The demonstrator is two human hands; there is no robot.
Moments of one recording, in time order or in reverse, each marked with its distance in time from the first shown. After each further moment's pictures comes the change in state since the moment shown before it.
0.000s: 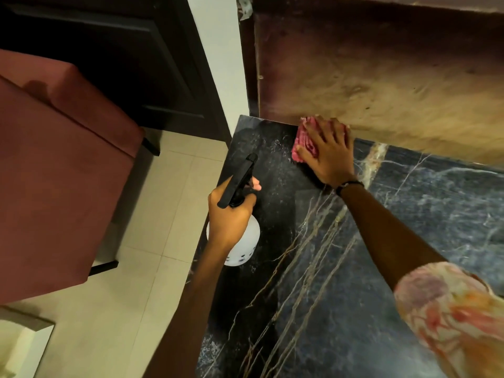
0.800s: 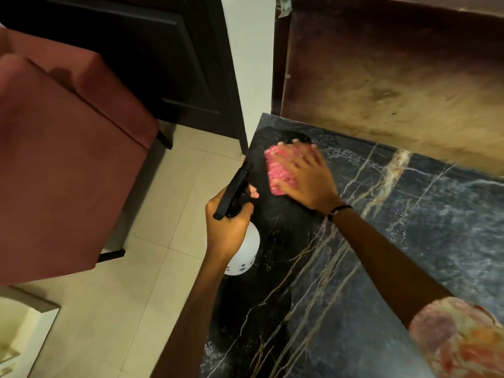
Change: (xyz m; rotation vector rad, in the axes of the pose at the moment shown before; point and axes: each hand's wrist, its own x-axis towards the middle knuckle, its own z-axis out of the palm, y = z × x) left_hand -0.018 -0.012 -0.038 0.033 0.127 -0.030; right_hand -0.025 -0.074 0.021 0.032 -0.004 -0.422
